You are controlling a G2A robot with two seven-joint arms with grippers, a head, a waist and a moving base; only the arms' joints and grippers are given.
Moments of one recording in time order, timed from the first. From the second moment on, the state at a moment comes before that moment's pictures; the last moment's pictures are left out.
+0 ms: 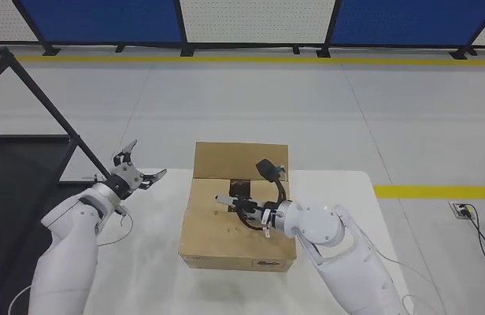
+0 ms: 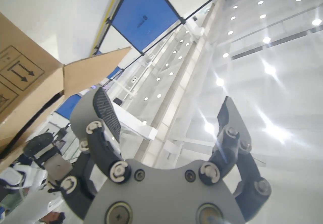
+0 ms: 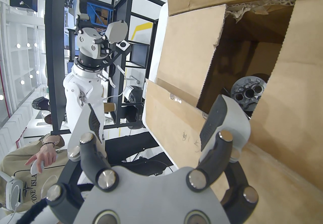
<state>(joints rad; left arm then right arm) 0.62 -1.21 -1.59 -1.08 -0.94 0.64 -0.38 -0.66 -1.41 1.05 -1.43 -0.18 0.23 0.80</state>
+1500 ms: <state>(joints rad) 0.67 -1.24 -1.48 -1.12 -0.80 0.05 -0.41 -0.67 -1.40 1.05 -1.43 -0.16 0.23 0.78</state>
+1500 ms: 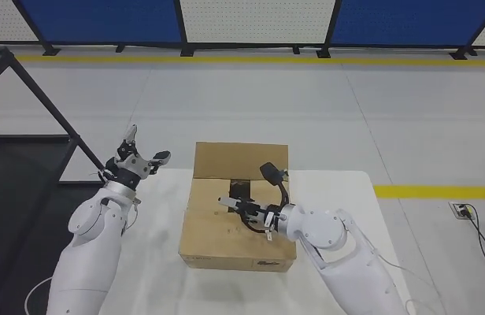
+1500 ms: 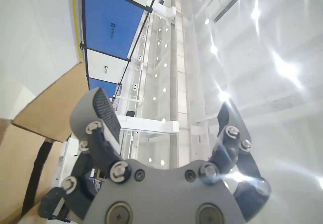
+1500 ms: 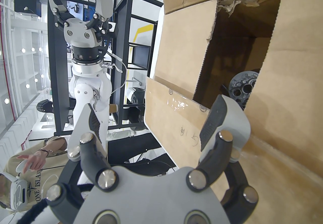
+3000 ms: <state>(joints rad) 0.34 -1.28 -1.16 -0.53 0.02 -0.54 -0.50 -0.75 -1.38 1.10 -1.52 -0.18 0.27 0.77</state>
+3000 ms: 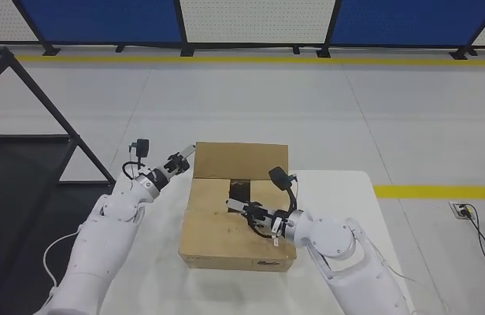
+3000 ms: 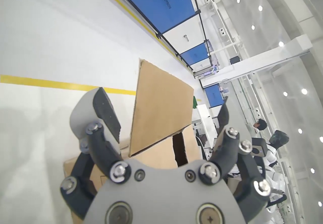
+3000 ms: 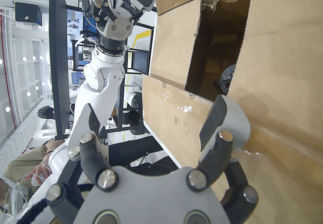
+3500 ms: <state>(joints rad) 0.30 -1.30 -1.12 -0.51 -0.01 -0.51 -0.65 -0.76 -1.37 1.10 -1.54 -0.18 0.28 0.77</state>
